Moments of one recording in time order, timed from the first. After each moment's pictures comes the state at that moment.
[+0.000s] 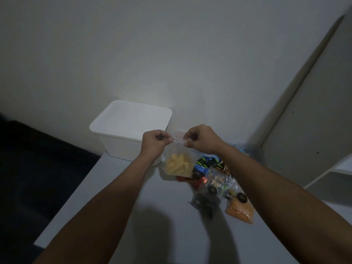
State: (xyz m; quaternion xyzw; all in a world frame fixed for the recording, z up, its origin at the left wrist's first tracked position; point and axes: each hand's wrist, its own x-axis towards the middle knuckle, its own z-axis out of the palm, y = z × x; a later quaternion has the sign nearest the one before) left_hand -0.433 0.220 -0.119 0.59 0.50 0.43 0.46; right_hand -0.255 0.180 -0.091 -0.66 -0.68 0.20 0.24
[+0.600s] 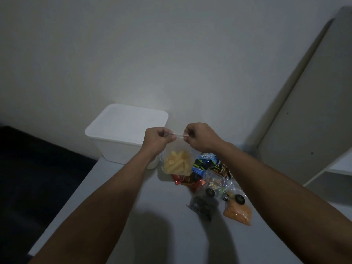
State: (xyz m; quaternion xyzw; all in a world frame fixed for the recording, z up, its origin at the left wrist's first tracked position) left_hand -0.419 0.227 -0.101 0.62 0.49 0.40 0.47; right_hand -0.253 0.186 -0.080 -0.67 -0.70 0.14 0.23
